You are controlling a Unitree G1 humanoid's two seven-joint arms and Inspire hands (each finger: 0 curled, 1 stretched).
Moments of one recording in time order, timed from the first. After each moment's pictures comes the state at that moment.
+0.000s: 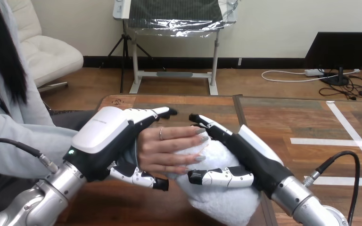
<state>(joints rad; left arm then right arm) -0.31 0.58 -0.23 0.62 0.67 -0.90 0.22 -0.10 -0.32 0.16 0.24 -0.23 -0.38 0.34</state>
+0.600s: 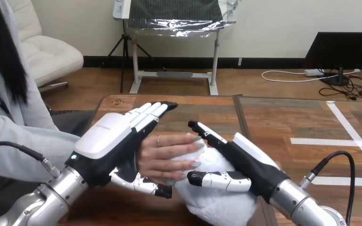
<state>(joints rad) -0.27 0.58 -0.23 0.59 0.67 -0.88 0.18 -0.11 -0.32 0.17 0.24 -0.27 -0.36 0.37</state>
